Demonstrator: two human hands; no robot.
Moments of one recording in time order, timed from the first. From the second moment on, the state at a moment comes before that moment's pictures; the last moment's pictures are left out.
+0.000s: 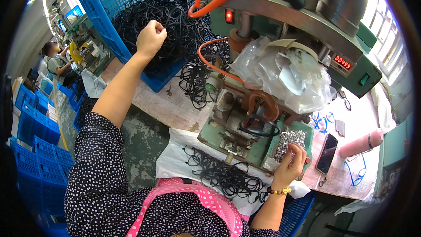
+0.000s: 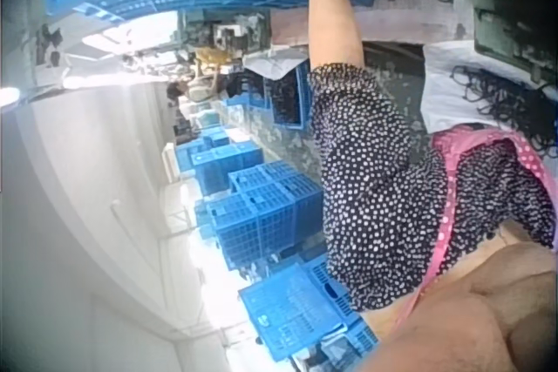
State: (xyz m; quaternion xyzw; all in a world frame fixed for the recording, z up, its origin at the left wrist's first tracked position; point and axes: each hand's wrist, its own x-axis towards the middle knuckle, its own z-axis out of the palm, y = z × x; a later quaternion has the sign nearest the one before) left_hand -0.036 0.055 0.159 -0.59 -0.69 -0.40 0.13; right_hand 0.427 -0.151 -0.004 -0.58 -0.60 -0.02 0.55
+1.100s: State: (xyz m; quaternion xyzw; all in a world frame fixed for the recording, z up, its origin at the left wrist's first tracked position) left_hand 0.124 -0.134 0.151 -0.62 -0.32 -0.64 -0.32; right_hand 0.340 -0.137 0.081 -0.41 -0.55 0.34 0.64
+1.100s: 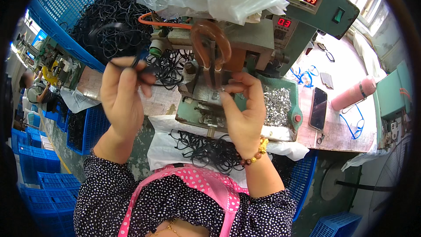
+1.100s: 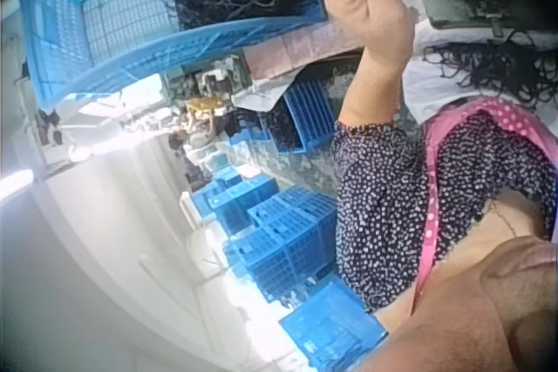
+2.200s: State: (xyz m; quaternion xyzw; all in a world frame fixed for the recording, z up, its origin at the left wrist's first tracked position) left_hand 0.171 -0.113 0.111 -0.82 -0.22 -0.51 -0.12; right_hand 0.444 -0.160 0.001 -0.65 -0.61 0.02 0.45
